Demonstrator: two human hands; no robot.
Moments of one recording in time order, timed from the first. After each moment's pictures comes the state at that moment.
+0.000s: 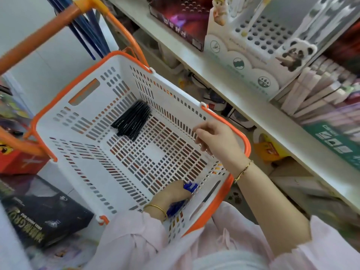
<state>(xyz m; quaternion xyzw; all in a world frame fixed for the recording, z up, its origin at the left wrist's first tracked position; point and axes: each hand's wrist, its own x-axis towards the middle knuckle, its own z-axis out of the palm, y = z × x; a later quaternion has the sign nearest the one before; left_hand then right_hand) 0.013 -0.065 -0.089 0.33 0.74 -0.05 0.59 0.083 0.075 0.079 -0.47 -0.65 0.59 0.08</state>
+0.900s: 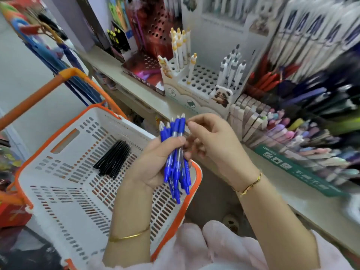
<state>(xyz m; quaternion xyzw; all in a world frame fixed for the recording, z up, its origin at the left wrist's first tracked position) 0.036 0.047 0.164 0.16 0.50 0.58 0.62 0.146 0.127 0.177 -0.40 -0.58 0.67 0.23</state>
